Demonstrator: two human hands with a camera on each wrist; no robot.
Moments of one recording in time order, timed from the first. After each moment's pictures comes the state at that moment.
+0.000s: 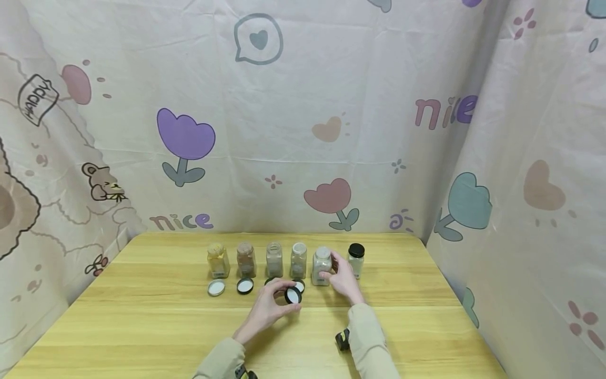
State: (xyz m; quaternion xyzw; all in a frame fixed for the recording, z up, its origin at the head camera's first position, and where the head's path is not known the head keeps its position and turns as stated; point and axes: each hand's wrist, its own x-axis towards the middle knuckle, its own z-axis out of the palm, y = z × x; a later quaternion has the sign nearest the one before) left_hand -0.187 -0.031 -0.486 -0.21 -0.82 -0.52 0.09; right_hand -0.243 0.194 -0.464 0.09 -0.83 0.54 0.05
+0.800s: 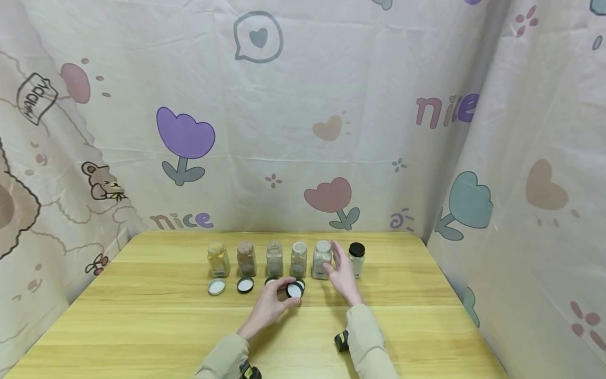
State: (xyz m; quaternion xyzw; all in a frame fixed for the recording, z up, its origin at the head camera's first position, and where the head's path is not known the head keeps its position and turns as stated) left_hand -0.188 -0.025 -0.484 -0.18 -0.85 -0.49 0.07; right_hand -0.248 0.191 -0.469 0.11 -0.78 0.60 0.11
